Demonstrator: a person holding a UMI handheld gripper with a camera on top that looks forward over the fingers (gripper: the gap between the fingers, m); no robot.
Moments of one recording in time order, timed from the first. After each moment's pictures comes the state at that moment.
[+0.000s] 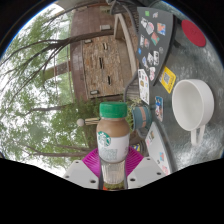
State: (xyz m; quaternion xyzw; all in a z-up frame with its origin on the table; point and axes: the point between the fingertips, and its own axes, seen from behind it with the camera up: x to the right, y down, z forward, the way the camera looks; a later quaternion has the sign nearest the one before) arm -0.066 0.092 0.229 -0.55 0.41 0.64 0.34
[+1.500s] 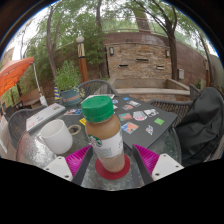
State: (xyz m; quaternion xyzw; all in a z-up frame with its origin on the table) arm 0.214 0.083 0.025 -0.86 -0.08 0.11 0.50
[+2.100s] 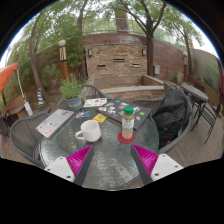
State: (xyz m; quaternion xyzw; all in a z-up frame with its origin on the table) arm 0.151 -0.125 0.160 -0.88 0.03 0.02 0.48
